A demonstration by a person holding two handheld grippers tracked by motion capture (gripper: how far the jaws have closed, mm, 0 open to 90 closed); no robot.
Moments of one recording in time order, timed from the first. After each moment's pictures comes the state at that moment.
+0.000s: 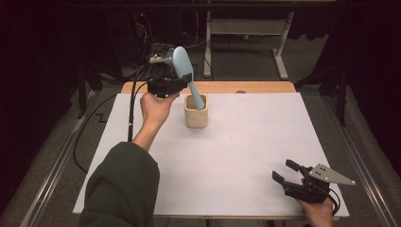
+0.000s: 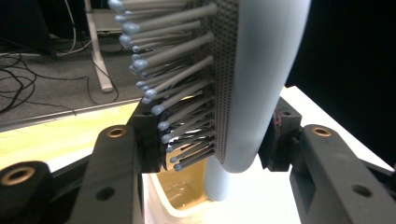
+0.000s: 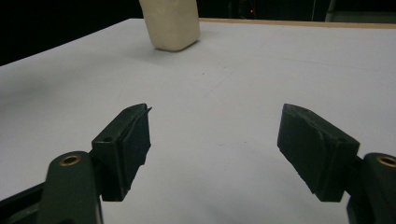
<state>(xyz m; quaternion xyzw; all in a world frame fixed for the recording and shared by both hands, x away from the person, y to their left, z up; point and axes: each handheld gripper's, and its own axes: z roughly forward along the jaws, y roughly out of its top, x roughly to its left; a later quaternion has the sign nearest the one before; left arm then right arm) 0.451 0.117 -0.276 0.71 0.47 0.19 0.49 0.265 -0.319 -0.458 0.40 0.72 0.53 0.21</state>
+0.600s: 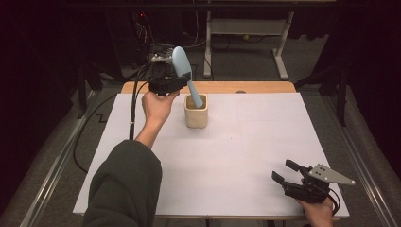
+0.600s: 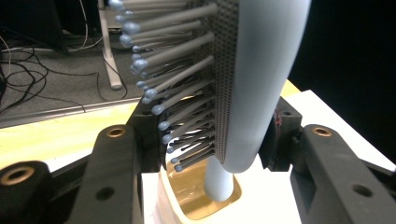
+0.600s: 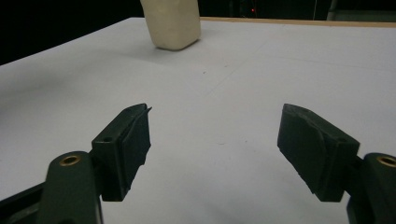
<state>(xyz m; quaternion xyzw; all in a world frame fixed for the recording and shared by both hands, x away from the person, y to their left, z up) 0.464 0.115 -0.284 0.70 0.49 0.20 0.48 0.265 -0.319 -0.458 0.40 0.72 0.53 0.21</state>
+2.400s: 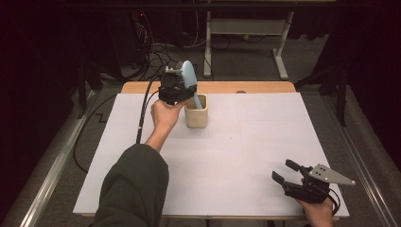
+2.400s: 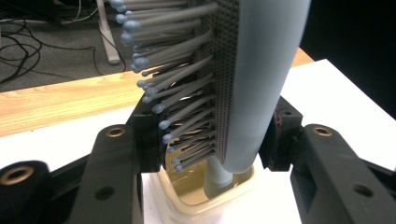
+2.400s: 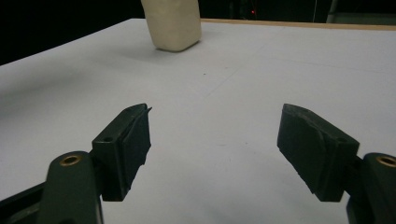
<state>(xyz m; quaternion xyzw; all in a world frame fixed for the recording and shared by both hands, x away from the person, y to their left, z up) 0.476 0.098 -0.325 0.73 0.49 0.18 0.45 0.265 -0.318 -0.458 0.39 0.72 0.53 0.21</state>
